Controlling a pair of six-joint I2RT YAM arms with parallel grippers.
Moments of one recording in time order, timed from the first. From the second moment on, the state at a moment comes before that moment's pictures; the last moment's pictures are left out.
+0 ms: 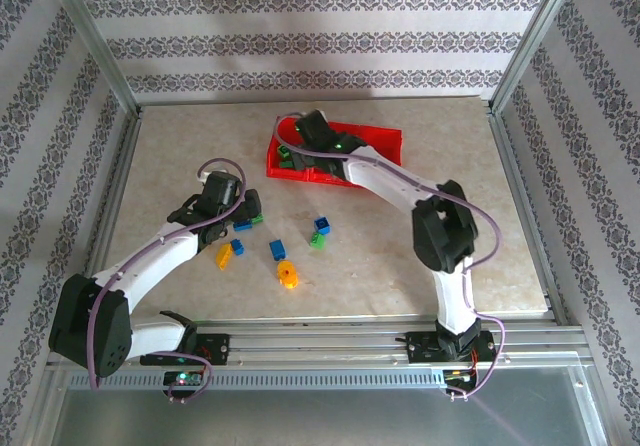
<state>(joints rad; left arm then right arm) -0.35 1.25 0.76 -0.37 -0.24 -0.57 0.66 2.00 1.70 -0.54 0.34 0.26</state>
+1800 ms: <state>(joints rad) -0.82 1.92 1.27 -0.33 -0.16 -0.64 0.31 1.23 0.73 -0.45 0.09 0.63</state>
